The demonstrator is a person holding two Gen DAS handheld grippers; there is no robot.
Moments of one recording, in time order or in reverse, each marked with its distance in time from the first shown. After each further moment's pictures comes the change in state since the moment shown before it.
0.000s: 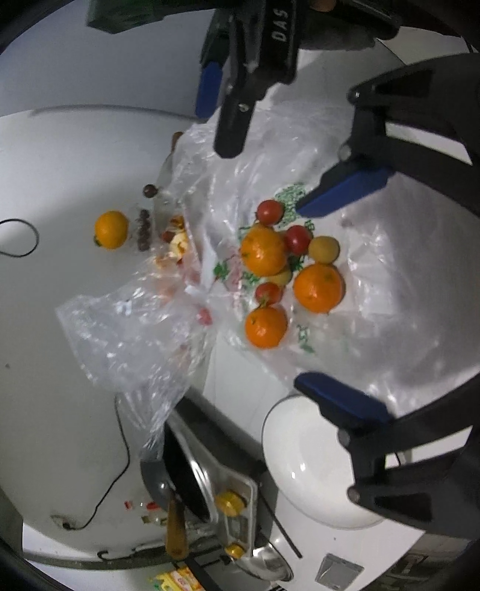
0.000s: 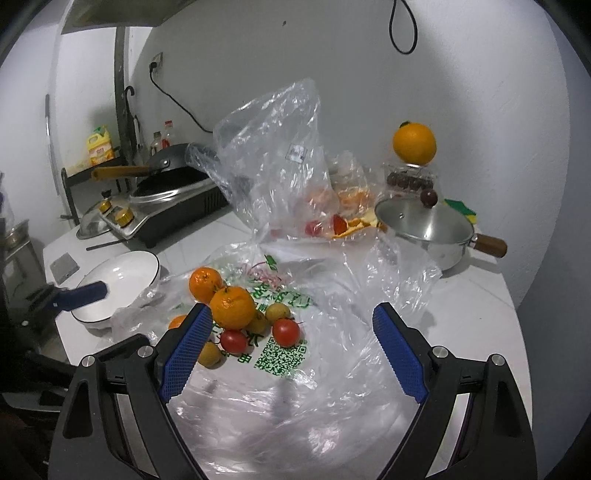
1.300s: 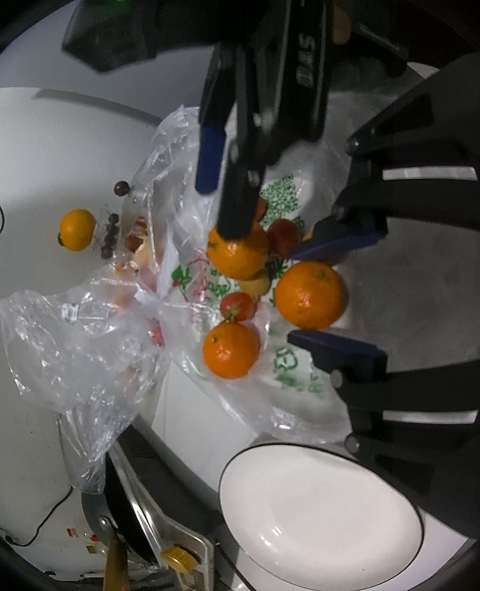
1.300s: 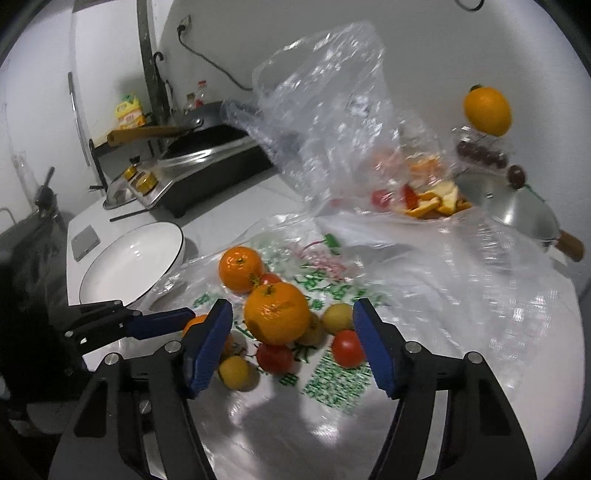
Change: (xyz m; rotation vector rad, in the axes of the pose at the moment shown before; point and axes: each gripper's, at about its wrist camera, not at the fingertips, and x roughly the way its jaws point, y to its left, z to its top) left arm 0.051 0.021 -0.006 -0.102 0.135 -0.153; right arm 0.080 0.030 0.011 -0.046 0.157 0.177
